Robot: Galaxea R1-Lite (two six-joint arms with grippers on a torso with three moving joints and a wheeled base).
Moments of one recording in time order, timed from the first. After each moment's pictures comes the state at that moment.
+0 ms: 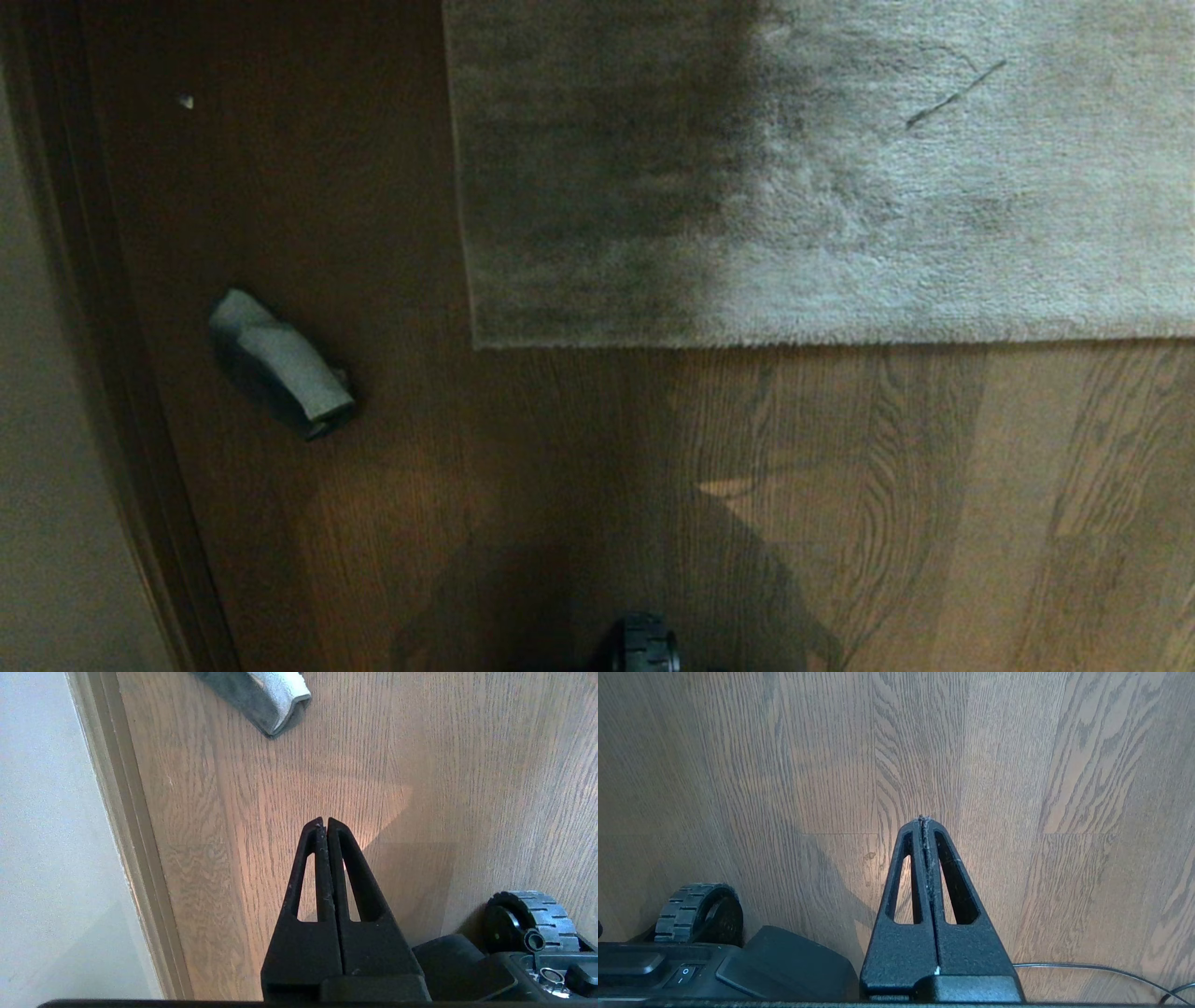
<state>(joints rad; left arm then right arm) 0.00 0.00 0.00 0.00 0.00 0.01 0.00 0.00 0.00 0.00 -0.01 -0.01</state>
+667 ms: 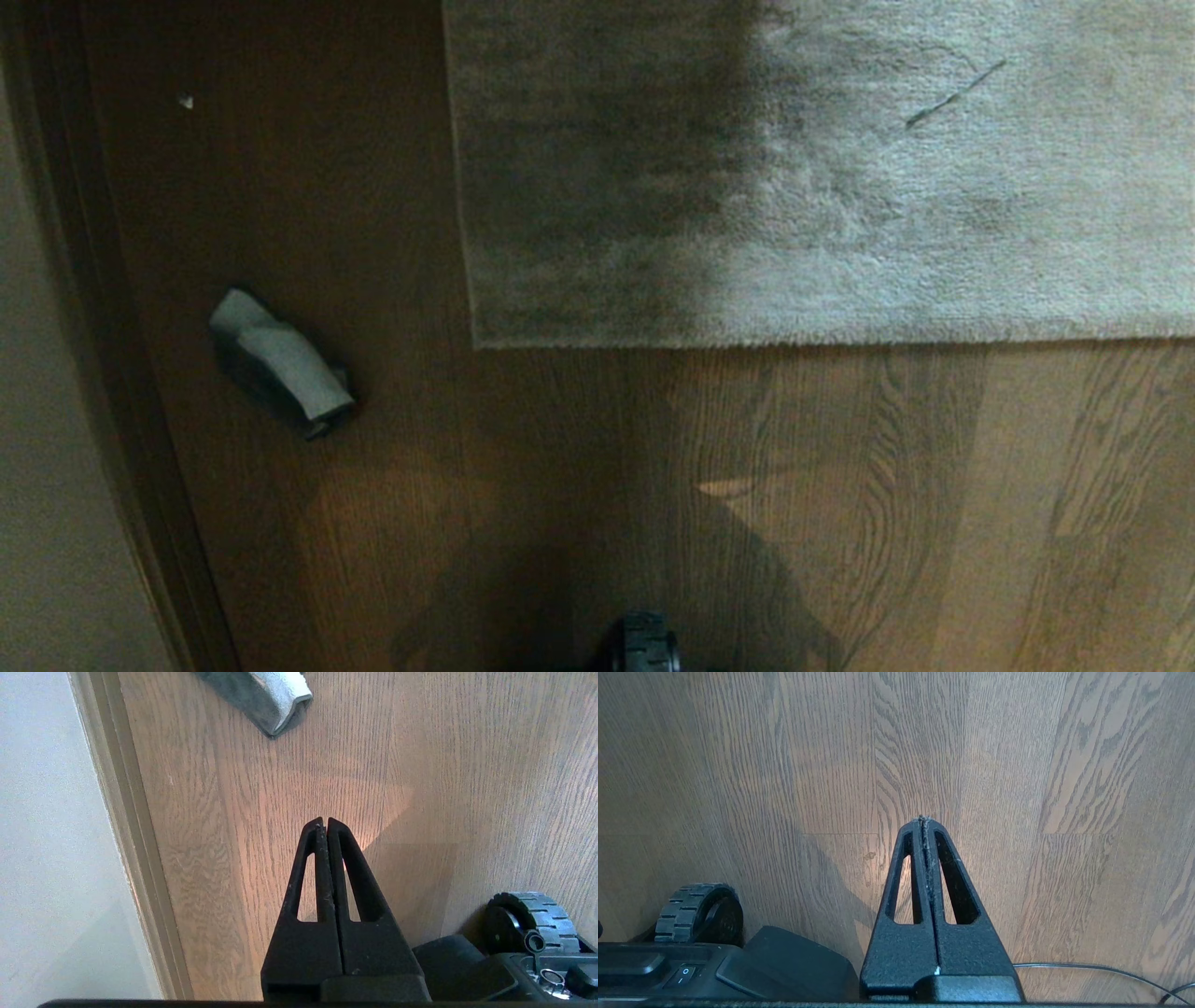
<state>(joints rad) 0.00 0.00 0.00 0.00 0.00 0.00 0.00 0.00 0.00 0.00 -0.01 -0.01</state>
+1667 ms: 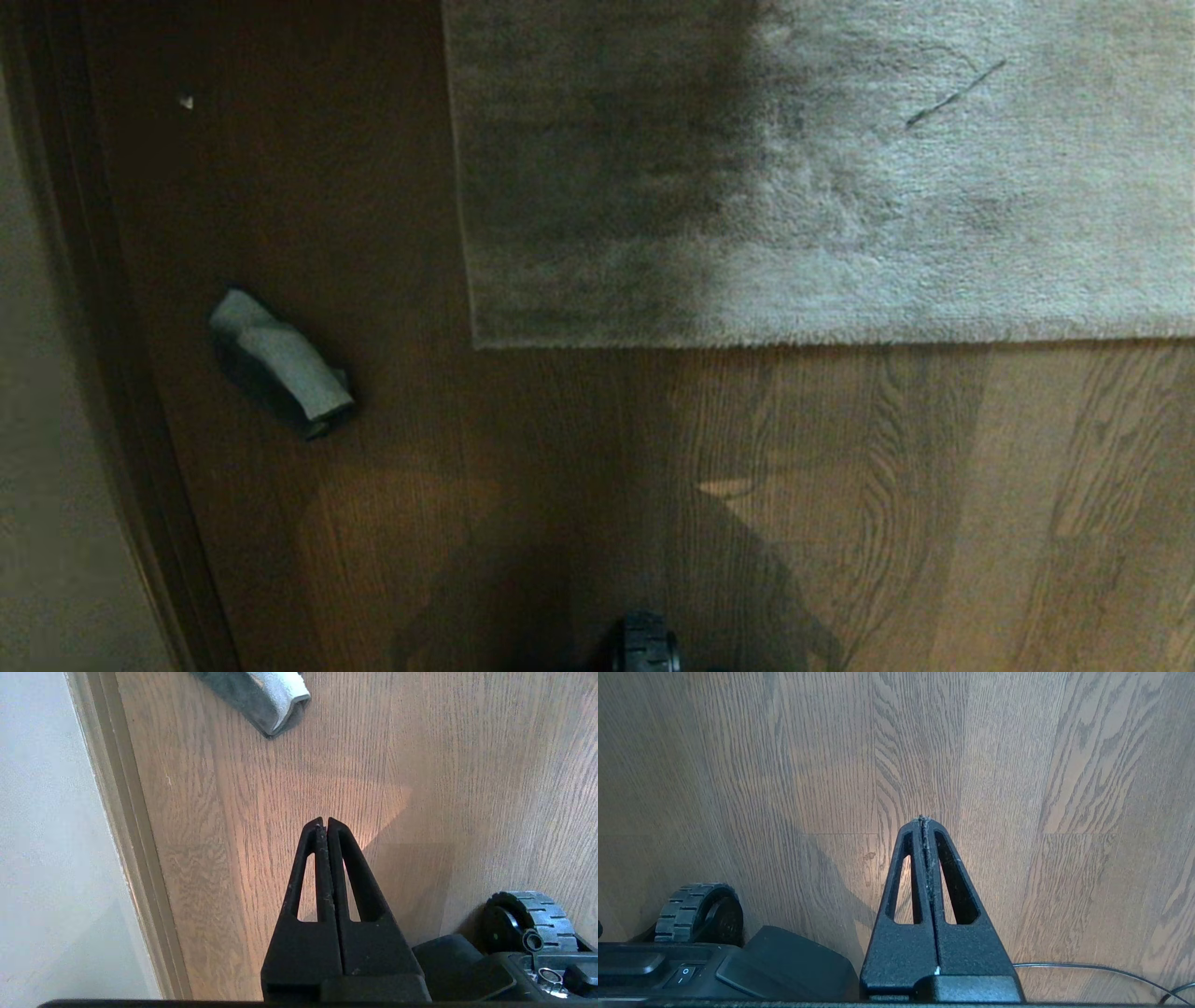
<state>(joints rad) 0.00 0.00 0.00 0.00 0.00 0.00 0.00 0.00 0.00 0.00 -0.01 -0.01</state>
